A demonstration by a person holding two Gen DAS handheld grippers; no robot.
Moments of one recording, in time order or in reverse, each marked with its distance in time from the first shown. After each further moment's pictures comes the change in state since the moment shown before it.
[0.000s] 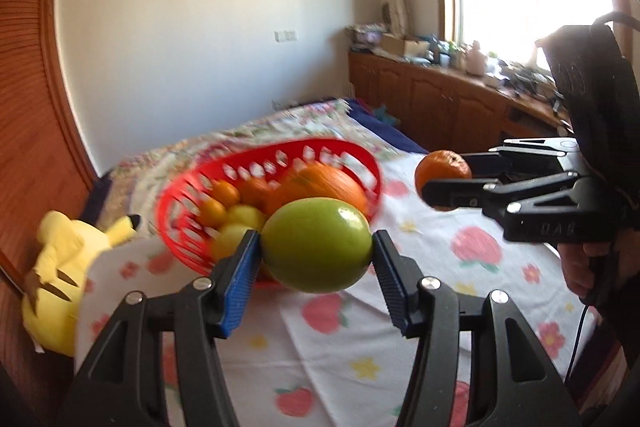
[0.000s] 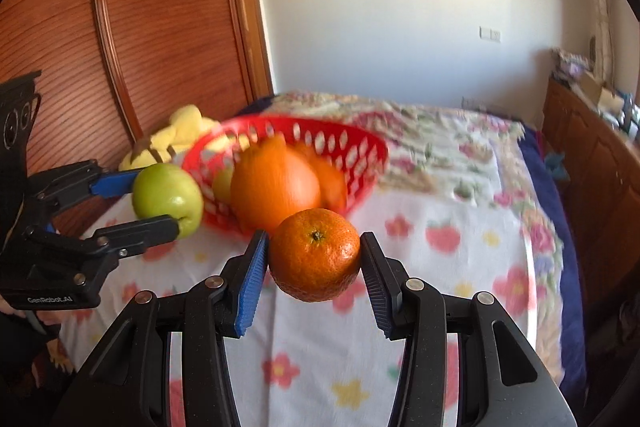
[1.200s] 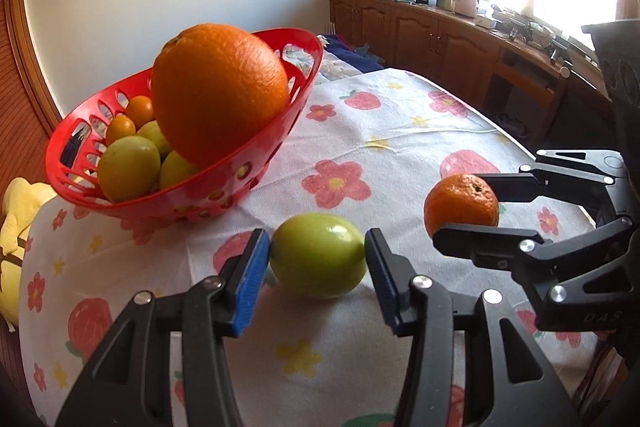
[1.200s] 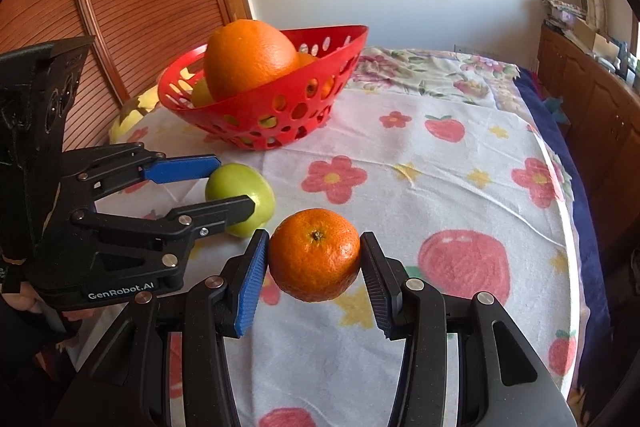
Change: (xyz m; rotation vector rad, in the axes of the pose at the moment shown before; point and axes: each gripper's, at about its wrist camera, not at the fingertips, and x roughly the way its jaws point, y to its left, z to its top) left arm 0.085 -0.066 -0.056 0.021 0.231 -0.060; right arm 0.016 -0.007 -0.093 0.090 0.150 -0.006
